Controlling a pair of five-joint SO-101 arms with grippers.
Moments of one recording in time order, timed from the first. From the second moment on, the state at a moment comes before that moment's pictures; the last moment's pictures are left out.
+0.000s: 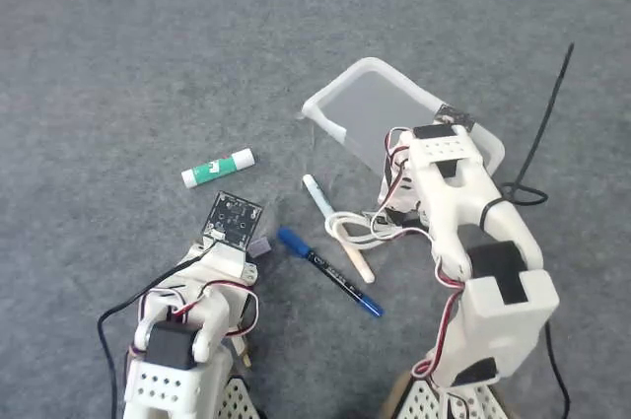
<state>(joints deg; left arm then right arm) 4.6 -103.5 97.4 72.0 -6.3 -11.9 15.2 19.2 68.7 -36.6</state>
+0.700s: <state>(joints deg) 4.6 -103.5 97.4 72.0 -6.3 -13.0 15.4 0.7 94.3 -23.0</state>
